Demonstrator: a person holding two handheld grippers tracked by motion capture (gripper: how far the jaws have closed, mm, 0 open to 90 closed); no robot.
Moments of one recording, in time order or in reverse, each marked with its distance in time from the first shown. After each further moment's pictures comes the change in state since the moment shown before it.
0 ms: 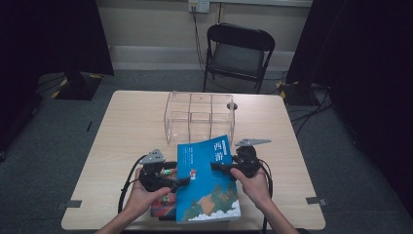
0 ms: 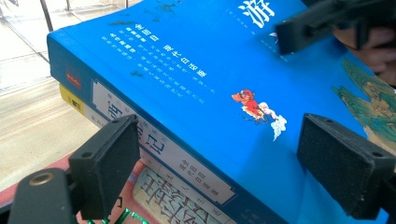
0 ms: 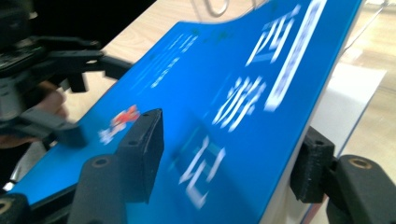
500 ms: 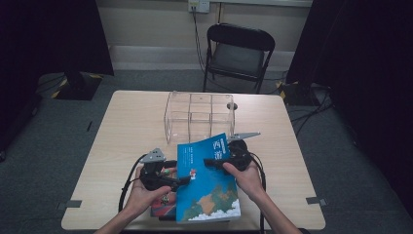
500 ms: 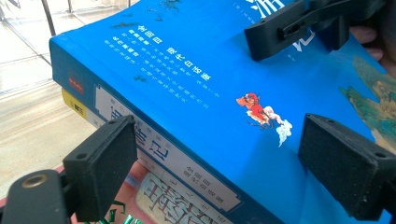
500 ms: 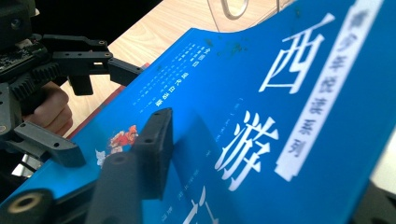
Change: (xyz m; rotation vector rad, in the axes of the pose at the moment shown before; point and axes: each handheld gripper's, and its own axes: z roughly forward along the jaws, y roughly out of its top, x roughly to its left) left arm 0.002 0.001 0.002 -0.003 0.007 0.000; right arm -0.003 0.017 0.024 0.039 0.059 -0.051
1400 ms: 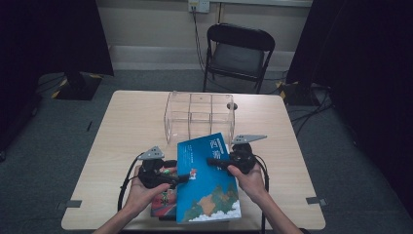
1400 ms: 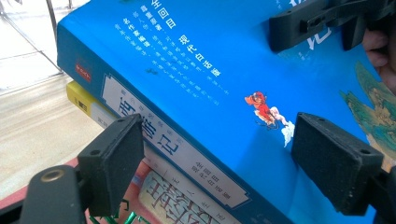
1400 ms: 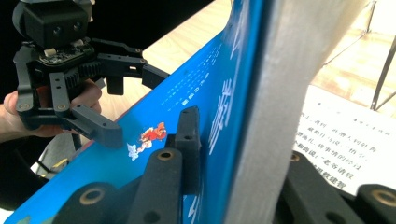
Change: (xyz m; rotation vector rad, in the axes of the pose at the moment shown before) left arm 0.002 0.006 -0.004 0.012 -0.014 -0.028; right arm 0.006 -0.005 -0.016 -0.078 0.079 -0.053
